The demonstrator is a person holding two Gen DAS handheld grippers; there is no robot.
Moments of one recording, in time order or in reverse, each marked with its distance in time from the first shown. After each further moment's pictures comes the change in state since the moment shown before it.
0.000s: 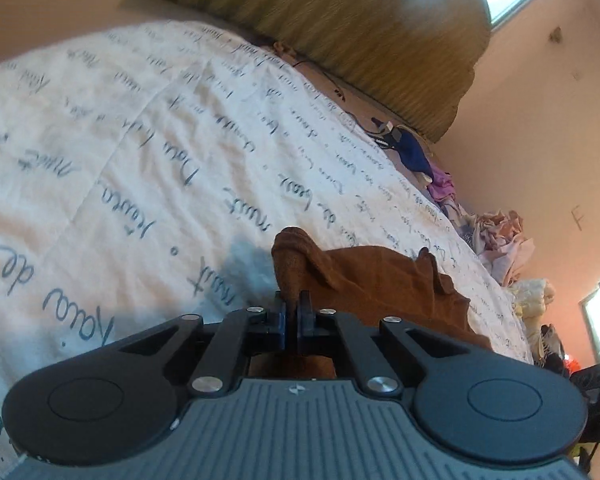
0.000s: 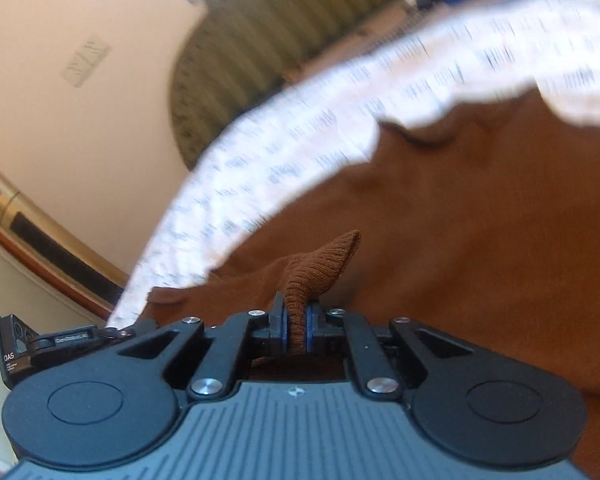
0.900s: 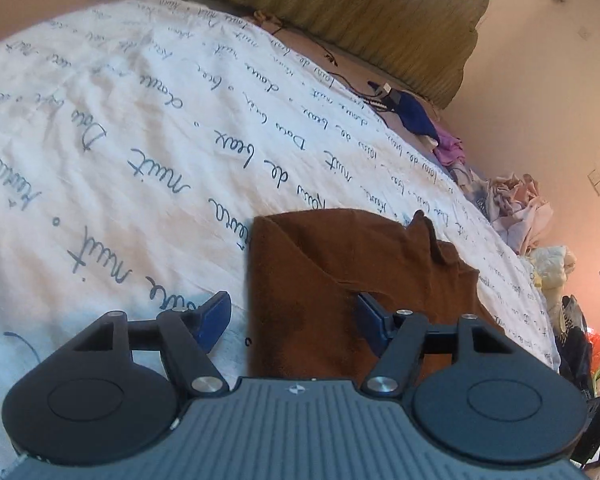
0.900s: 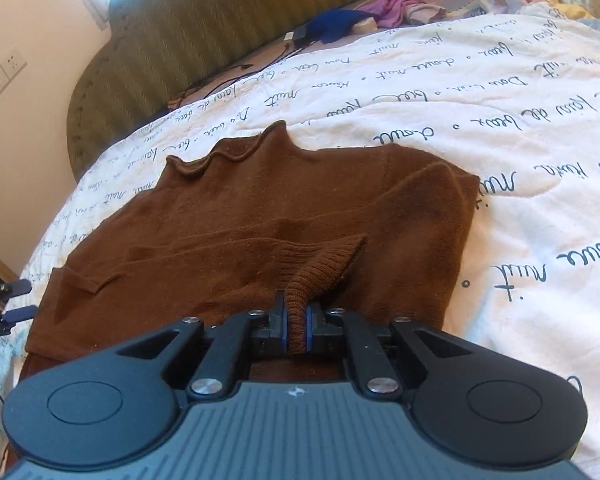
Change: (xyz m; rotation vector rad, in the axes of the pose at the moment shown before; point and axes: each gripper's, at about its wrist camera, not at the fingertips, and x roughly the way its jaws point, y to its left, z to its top) left arm 0.065 -0.044 -0.020 0.039 0.113 0.070; right arm -0.082 -0.133 -0.025 0.018 -0.009 -0.306
